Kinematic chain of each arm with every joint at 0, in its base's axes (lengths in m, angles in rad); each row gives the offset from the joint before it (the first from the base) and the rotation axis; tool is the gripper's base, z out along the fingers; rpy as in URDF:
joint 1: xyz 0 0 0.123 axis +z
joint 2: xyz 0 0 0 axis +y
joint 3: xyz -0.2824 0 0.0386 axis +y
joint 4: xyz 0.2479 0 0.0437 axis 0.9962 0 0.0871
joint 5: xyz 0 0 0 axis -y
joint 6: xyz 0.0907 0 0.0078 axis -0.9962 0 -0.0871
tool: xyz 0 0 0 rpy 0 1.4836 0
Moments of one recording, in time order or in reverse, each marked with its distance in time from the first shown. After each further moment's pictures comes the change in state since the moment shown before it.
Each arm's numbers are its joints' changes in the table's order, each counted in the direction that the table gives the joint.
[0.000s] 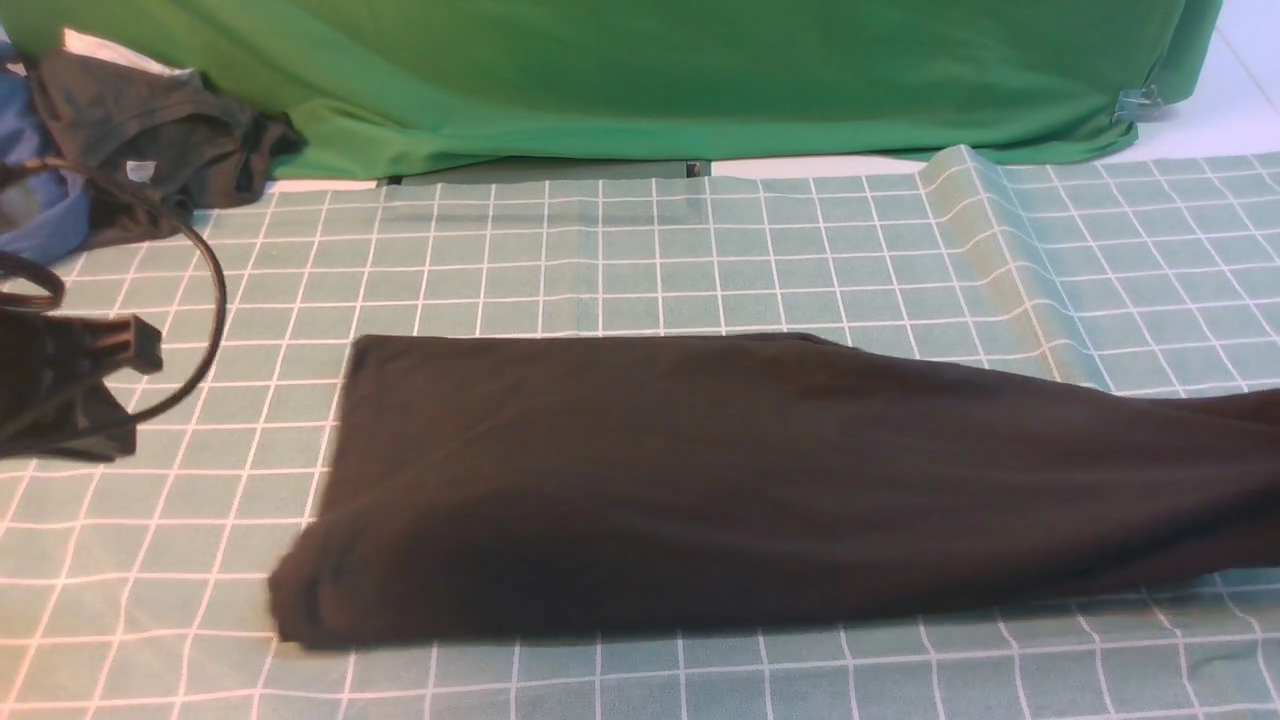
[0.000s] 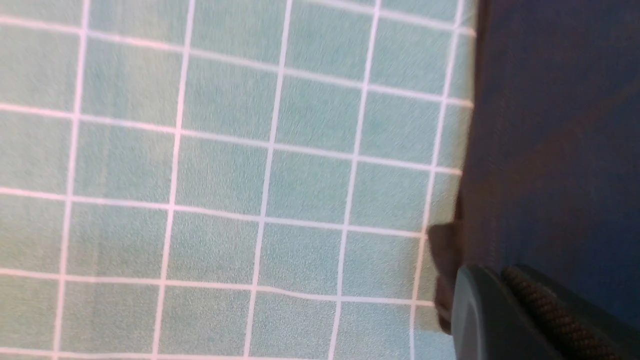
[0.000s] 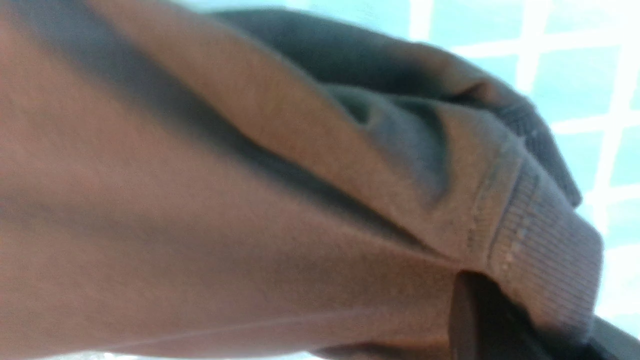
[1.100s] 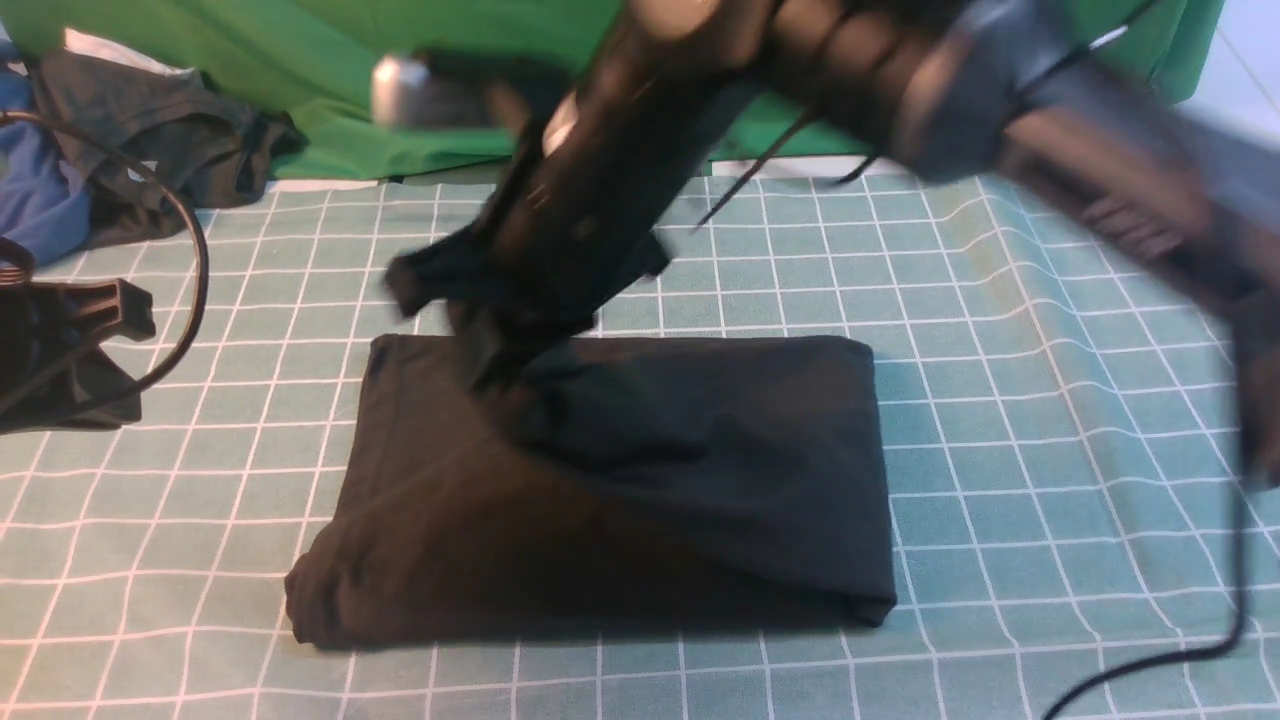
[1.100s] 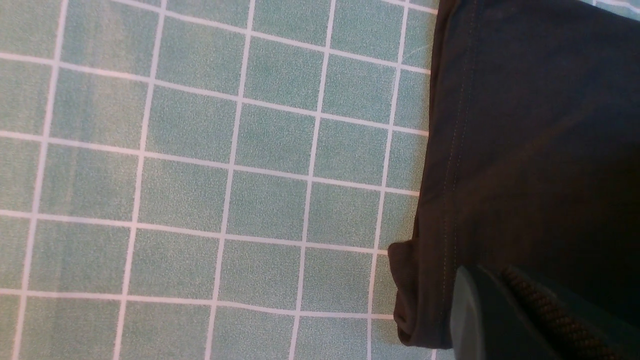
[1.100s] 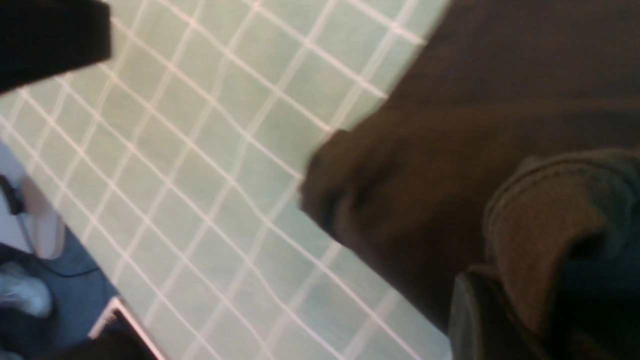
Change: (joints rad) right arm 0.986 0.474 -0.849 0.570 0.028 -0.194; left arm 0.000 -0.041 0.000 -0.068 0.008 -0.003
